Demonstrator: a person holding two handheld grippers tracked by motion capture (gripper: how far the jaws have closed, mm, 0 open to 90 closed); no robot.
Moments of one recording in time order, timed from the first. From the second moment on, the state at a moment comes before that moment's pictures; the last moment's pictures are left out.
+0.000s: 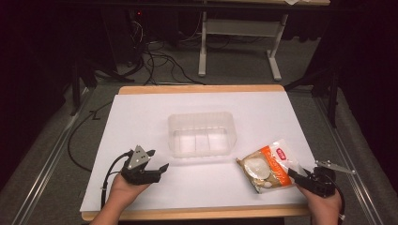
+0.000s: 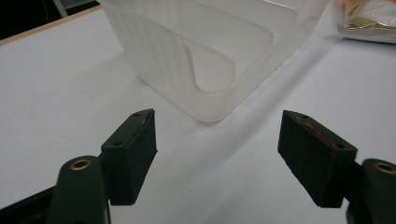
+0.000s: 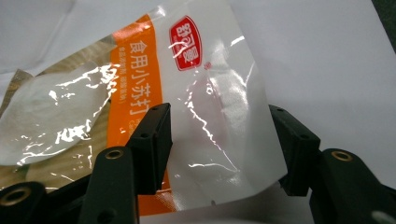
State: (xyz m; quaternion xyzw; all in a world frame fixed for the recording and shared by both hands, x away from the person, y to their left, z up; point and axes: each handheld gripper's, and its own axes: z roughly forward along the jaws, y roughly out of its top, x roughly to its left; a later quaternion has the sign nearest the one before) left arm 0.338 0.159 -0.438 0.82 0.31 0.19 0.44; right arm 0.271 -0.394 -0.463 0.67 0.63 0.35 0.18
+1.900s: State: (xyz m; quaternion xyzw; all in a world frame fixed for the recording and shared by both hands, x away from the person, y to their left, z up) left arm 0.333 0.159 -0.435 0.82 0.30 0.22 0.44; right arm 0.277 -0.310 -0.338 0.47 0.63 0.50 0.36
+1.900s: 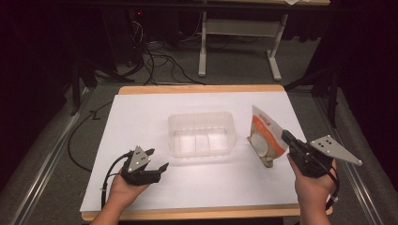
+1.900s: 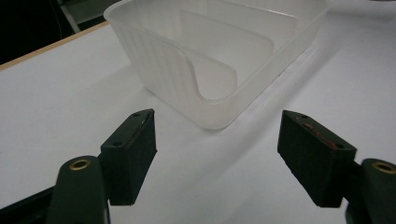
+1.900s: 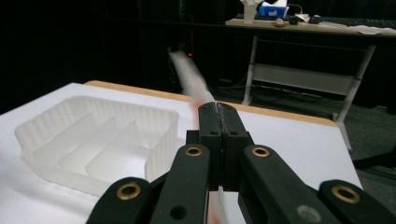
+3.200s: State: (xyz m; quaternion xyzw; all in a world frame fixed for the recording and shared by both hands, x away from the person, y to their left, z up) left arm 0.330 0.155 -0.436 0.83 0.28 0.21 0.44; right arm 0.280 -0.284 -0.409 0.48 0.66 0.46 0.35
